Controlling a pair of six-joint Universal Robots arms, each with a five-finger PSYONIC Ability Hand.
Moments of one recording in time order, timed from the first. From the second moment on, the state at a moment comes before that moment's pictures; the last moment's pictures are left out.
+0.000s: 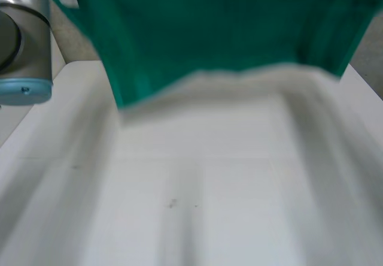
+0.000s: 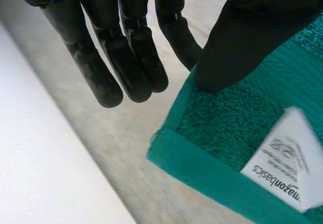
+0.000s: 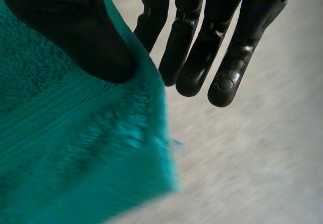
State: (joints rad) left arm 4.34 -1.88 -1.08 3.55 -1.73 3.66; right arm 1.77 -1.29 0.98 -0.31 1.51 2.42; left_hand 1.13 1.20 1.20 1.20 0.98; right_hand 0.98 1.18 1.18 1.19 0.99
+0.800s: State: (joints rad) left arm 4.37 -1.69 -1.95 3.24 -1.68 3.73; right arm 1.75 -1.26 1.60 0.34 1.39 2.23; left_hand 1.13 1.20 1.20 1.20 0.98; right_hand 0.98 1.18 1.19 1.19 1.00
